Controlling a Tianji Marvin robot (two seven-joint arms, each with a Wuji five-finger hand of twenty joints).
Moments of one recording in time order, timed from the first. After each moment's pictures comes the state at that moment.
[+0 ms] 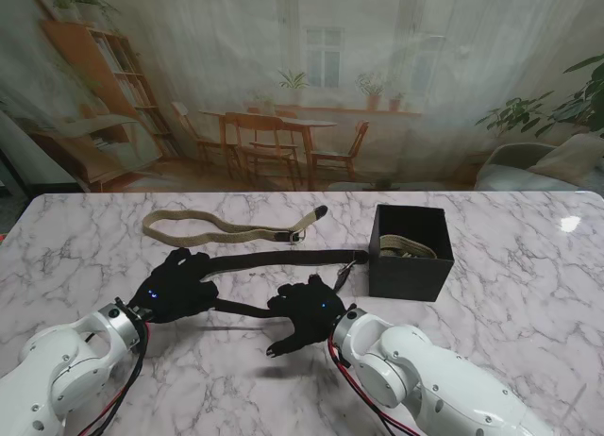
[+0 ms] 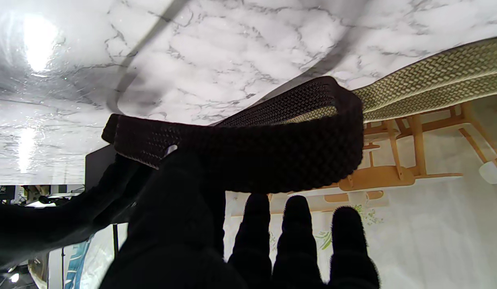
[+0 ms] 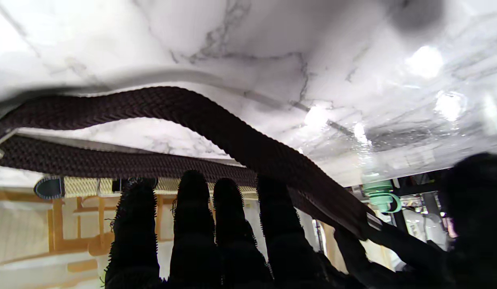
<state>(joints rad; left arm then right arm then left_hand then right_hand) 1.71 -1.01 -1.44 -1.66 1.26 -0.49 0.09 -1.30 -1.05 0.65 -1.57 -0.94 0.04 0.05 1.13 -0.14 0.00 0.00 0.68 0.05 0.67 0.86 0.35 0.13 0.21 0.43 0.25 0.15 0.22 0.54 -0.05 0.21 0.59 0.64 0.14 -0.43 0.60 -0.09 0.48 0.17 0.30 0.44 0.45 0.23 0.33 0.29 0.51 0.17 0.17 0.28 0.12 0.35 0.87 0.41</state>
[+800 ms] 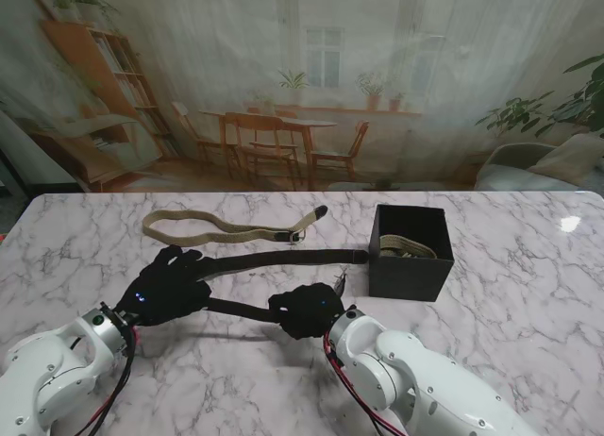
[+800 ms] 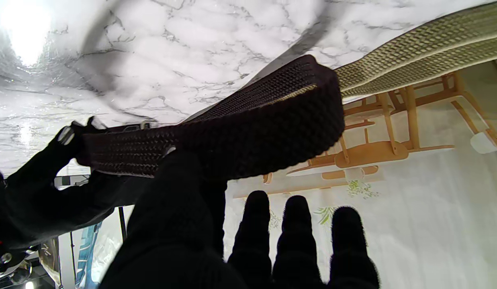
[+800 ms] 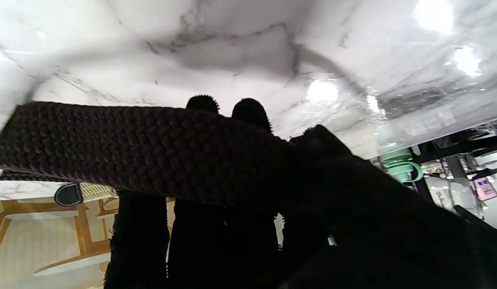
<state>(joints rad) 1.79 -1.02 -1.52 -1.71 1.31 -0.53 0.17 -1.35 -1.09 0.70 -1.58 -0.88 0.09 0.02 1.13 -0.14 0.00 0.00 0.68 0.05 0.66 0.87 0.36 0.13 0.21 0.43 0.25 0.15 0.22 0.54 -0.05 0.21 0.59 0.64 0.71 -0.45 0.85 -0.23 0.58 -0.16 0.97 0.39 1.22 0.04 0.60 0.47 1.13 0.09 0.38 0.29 0.60 0.27 1.22 0.34</state>
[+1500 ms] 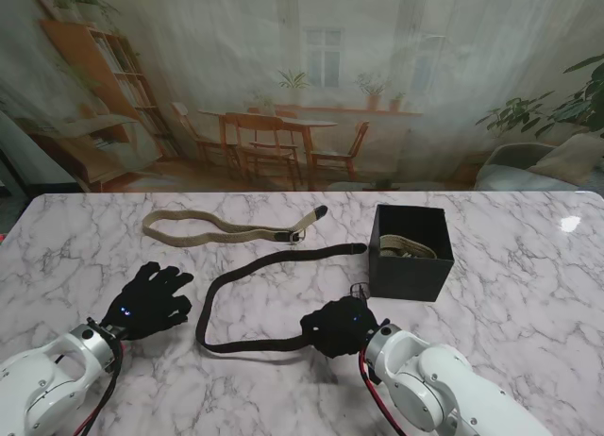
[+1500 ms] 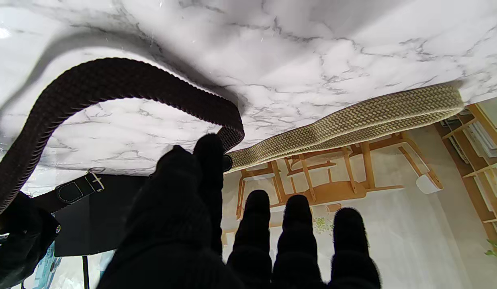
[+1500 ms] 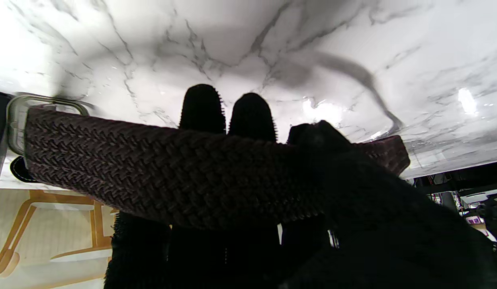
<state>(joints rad) 1.83 -1.01 -1.55 -1.66 1.34 -0.45 0.14 -1.57 -1.03 0.95 -1.71 -1.07 -0.08 0.11 1.11 -0.14 0.00 -0.01 0.67 0.01 0.54 0.73 0.39 0.13 0.18 0.40 0.26 0.15 0.21 0.51 -0.05 0.23 0.56 0.63 0.71 -0.47 0.82 -0.23 0.71 -0.16 0.94 0.35 1.30 0.03 0.63 0.55 1.19 0.09 0.46 0.41 0.64 0.25 1.29 0.39</state>
